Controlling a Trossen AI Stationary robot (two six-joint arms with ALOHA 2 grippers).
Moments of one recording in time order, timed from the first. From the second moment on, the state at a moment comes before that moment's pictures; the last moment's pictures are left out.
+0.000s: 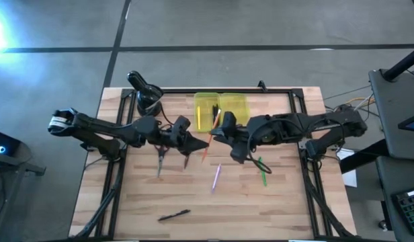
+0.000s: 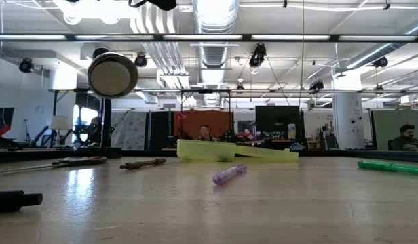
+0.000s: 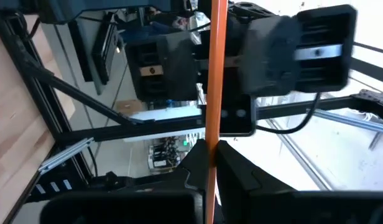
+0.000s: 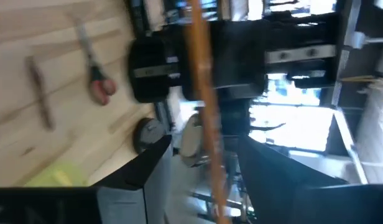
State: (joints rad) left arm -0.09 1.26 0.85 0.66 0.13 -1.52; right arm 0.22 1.51 1.61 -0.52 0.34 -1.28
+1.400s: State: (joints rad) left arm -0.08 1.26 0.85 0.65 -0.07 -1.28; right arm 0.22 1.52 1.61 -0.47 0.42 -1.13
